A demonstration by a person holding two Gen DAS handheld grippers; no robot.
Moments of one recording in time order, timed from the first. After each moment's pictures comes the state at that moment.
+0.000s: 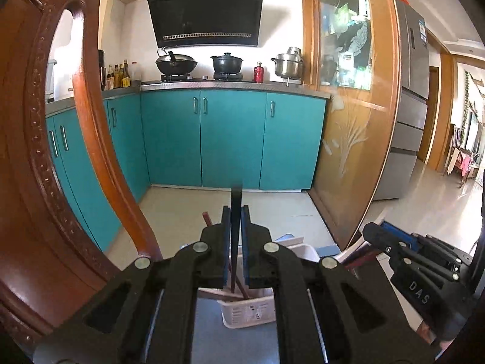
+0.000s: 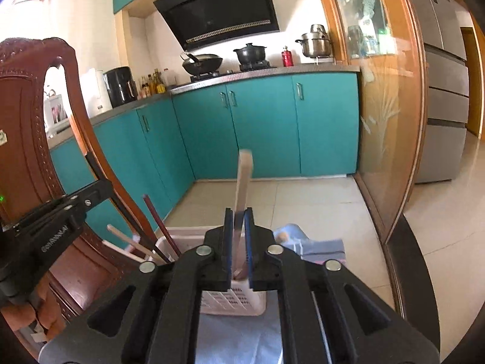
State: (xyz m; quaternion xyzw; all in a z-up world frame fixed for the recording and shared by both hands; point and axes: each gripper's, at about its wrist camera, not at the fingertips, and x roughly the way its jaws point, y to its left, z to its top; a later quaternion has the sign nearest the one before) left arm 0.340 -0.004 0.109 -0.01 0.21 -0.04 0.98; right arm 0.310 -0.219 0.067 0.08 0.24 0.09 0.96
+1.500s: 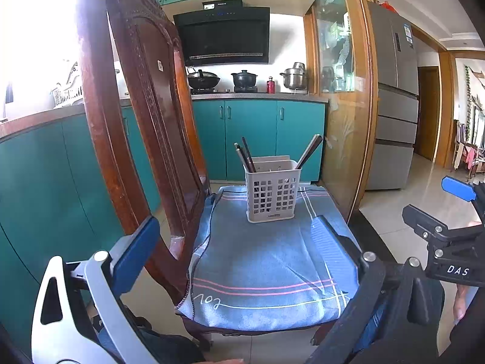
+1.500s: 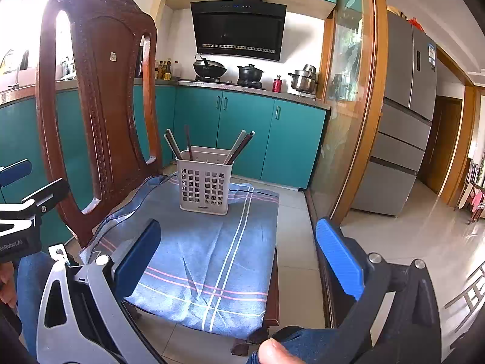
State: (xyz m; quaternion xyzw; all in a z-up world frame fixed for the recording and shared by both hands) left arm 0.014 0.034 0.068 0.01 0.17 0.01 0.98; right arm 0.005 -0.213 0.055 -0.08 0.20 0.03 0.98
